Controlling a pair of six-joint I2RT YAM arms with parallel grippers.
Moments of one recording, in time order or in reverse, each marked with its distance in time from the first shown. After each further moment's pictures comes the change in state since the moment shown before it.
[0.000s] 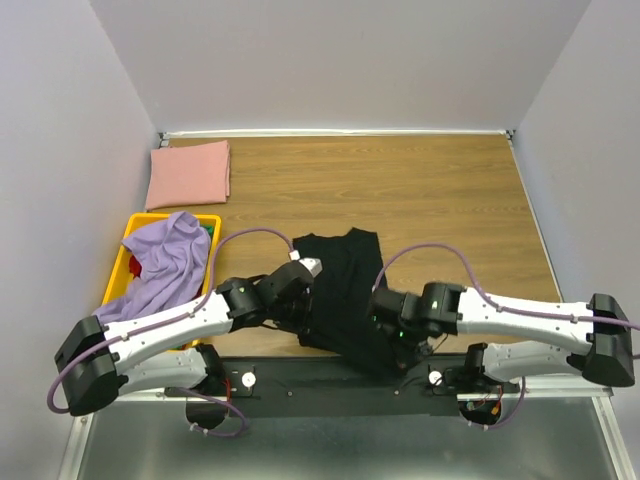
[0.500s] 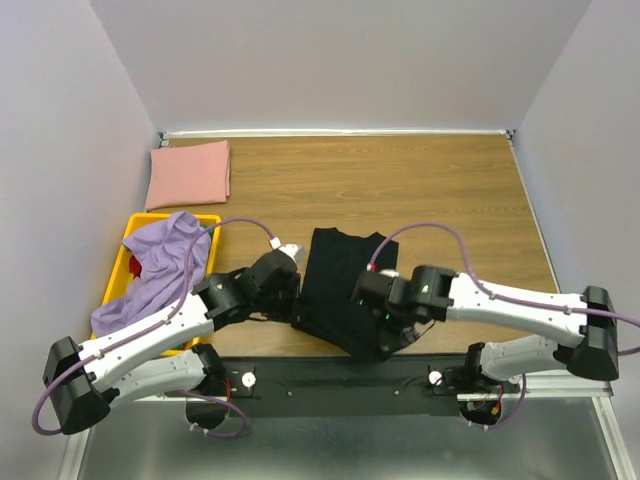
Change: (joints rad) left arm 0.055 -0.129 0.043 -0.111 -0.038 -0.026; right arm 0.095 0.112 0.183 -0.027 0.074 0.169
